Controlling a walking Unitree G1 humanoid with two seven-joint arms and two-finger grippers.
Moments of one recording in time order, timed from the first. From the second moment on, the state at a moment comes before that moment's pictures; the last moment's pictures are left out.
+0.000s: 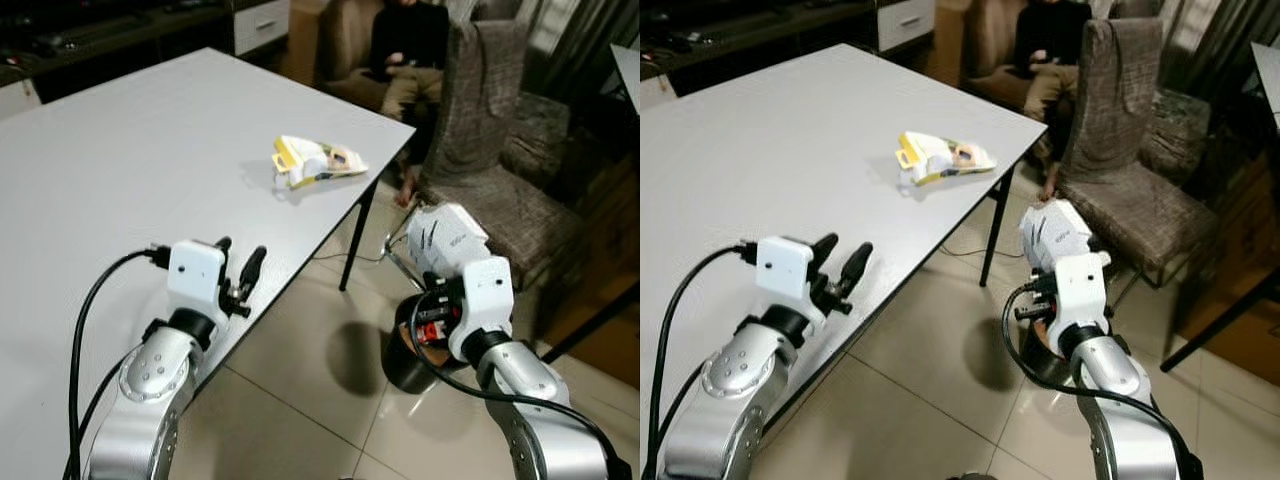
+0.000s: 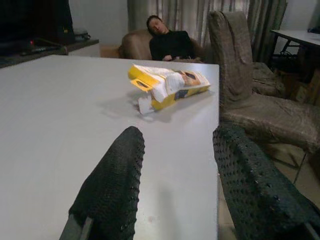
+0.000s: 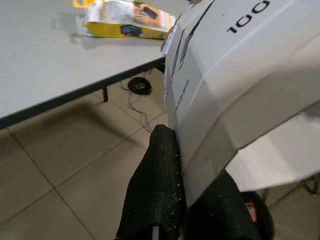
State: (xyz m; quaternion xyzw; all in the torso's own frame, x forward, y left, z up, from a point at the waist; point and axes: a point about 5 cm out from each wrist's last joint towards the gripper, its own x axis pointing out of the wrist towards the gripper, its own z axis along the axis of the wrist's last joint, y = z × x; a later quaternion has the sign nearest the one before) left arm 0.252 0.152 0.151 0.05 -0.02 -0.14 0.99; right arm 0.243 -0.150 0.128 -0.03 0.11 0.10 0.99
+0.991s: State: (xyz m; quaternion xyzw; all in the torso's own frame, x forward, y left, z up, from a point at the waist) left arm 0.288 0.161 0.159 0.06 -0.03 -0.15 0.99; right arm 0.242 -0.138 0.121 -0.03 0.11 0.11 0.99
